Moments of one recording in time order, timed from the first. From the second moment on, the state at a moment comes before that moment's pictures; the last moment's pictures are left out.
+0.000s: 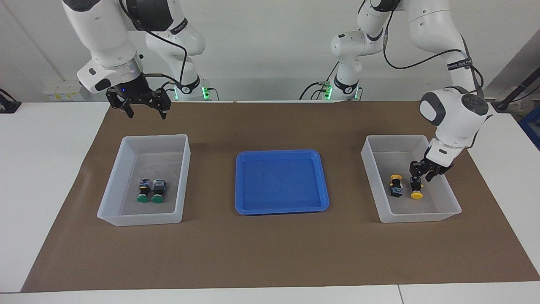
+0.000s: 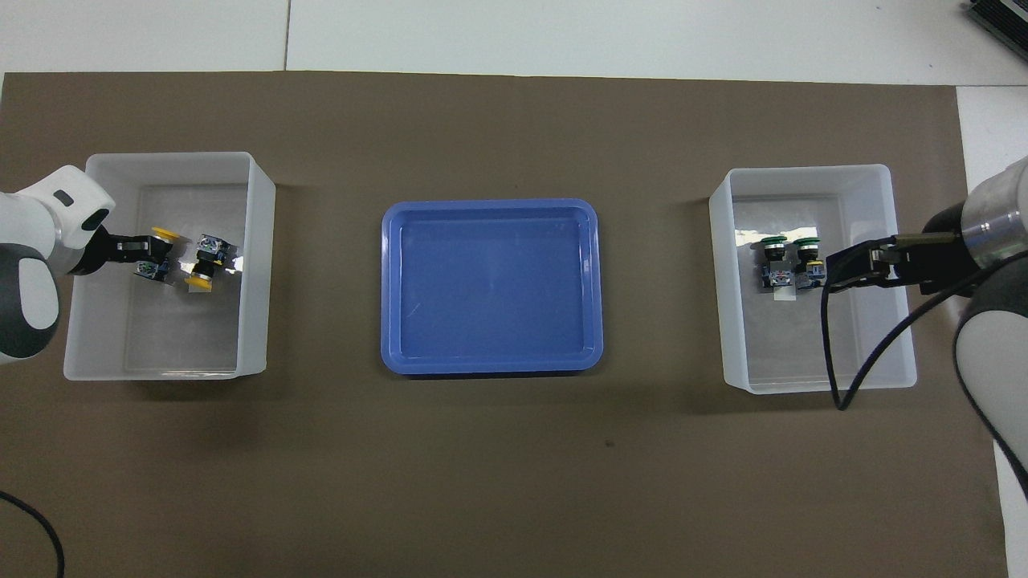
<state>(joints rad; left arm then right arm) 0.12 0.23 0.01 -1.99 0.00 2.36 0.15 -0.10 -0.02 0.17 -1.65 -0.03 1.56 0.12</state>
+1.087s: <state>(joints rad) -0.12 0.23 -0.01 -1.56 0.09 1.77 -0.02 -0.10 -0.02 0.17 -1.65 -0.03 1.56 0.12</state>
